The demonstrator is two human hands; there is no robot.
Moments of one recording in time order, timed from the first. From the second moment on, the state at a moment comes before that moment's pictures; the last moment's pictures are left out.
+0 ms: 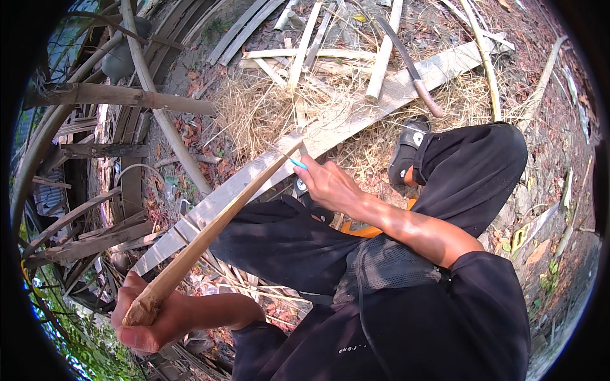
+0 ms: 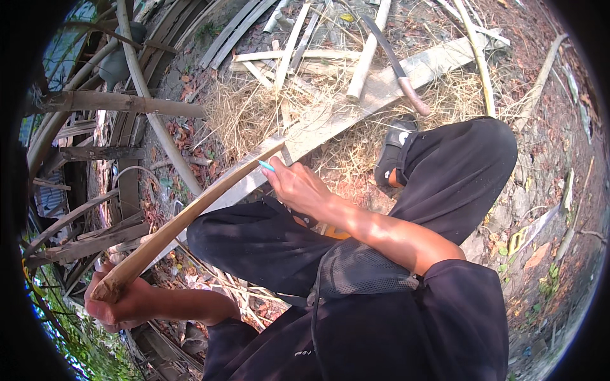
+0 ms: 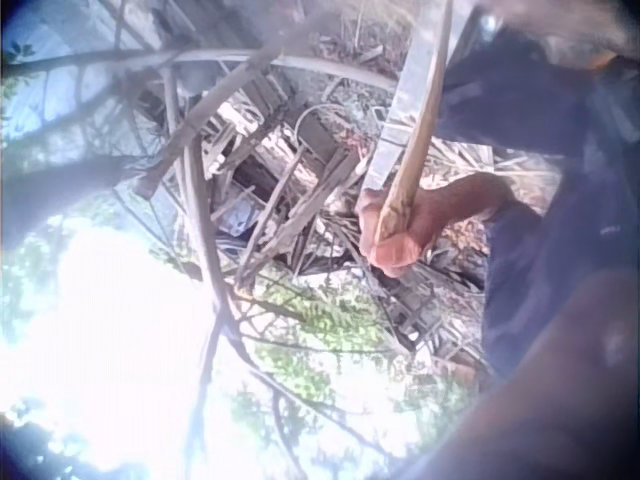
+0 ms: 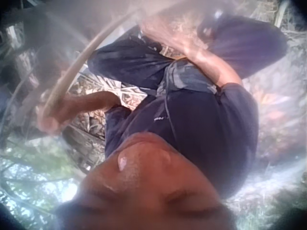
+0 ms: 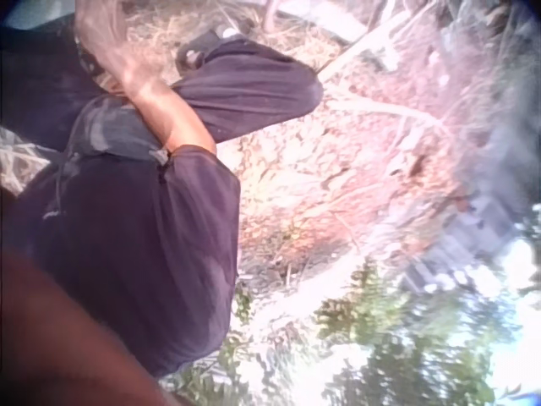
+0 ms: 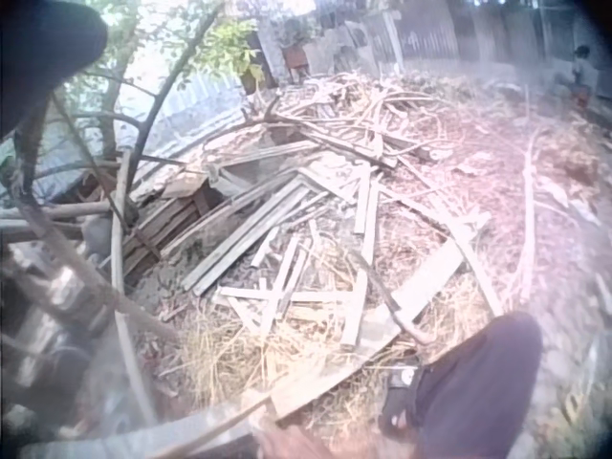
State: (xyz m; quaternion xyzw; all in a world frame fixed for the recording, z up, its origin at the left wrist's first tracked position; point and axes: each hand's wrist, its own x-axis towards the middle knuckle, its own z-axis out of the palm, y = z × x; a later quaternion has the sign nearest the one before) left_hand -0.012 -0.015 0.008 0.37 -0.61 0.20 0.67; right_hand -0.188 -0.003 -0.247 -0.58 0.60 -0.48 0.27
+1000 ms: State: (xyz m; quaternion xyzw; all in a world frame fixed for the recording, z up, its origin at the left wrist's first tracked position) left_hand 0.030 -0.010 0.002 0.23 -0.70 0.03 0.67; right_hand -0.197 -0.026 -0.264 -0.53 0.66 -0.32 0.42
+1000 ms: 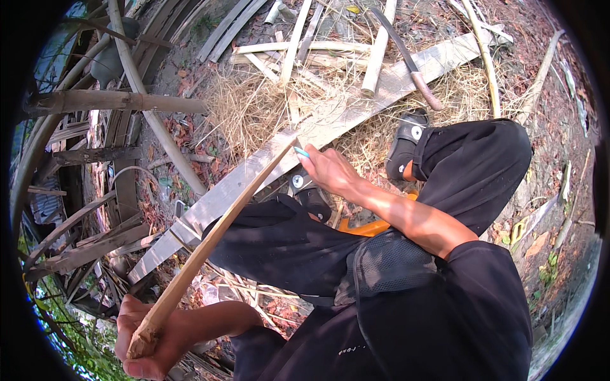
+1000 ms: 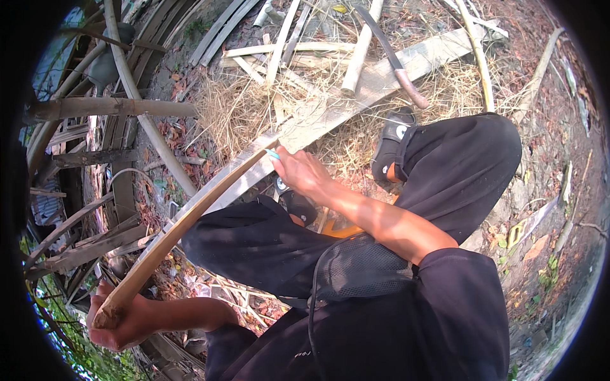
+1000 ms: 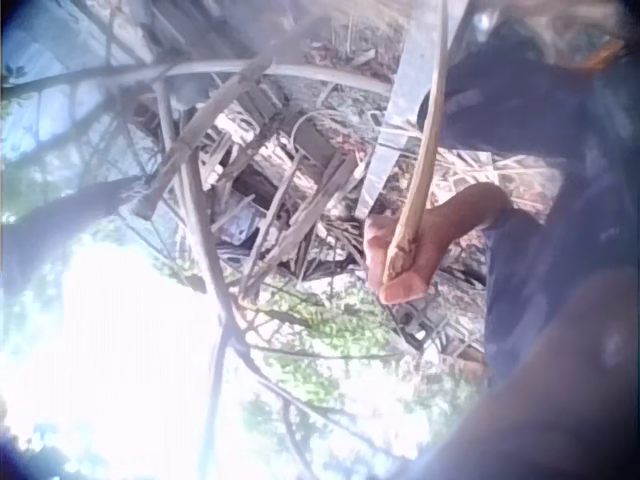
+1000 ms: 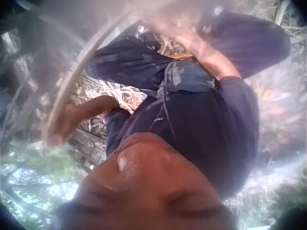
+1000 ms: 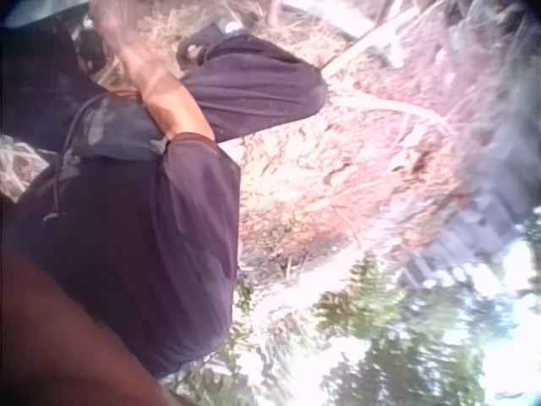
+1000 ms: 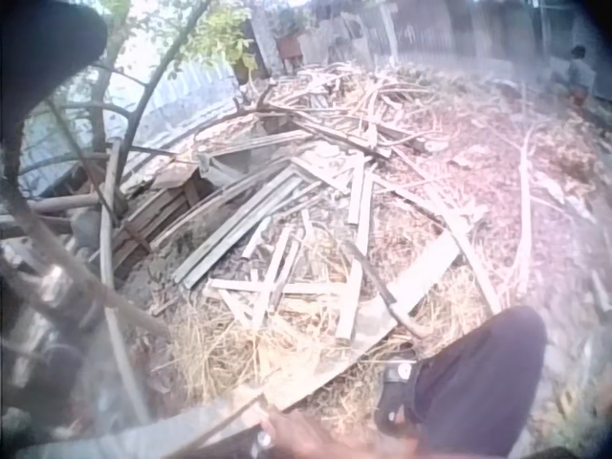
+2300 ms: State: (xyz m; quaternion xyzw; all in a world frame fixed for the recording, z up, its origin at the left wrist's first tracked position) left_hand 0.038 -0.018 0.006 0.38 -0.64 0.36 0.56; right_hand -0.201 -0.055 -0.418 -0.58 0.74 -0.21 0.28
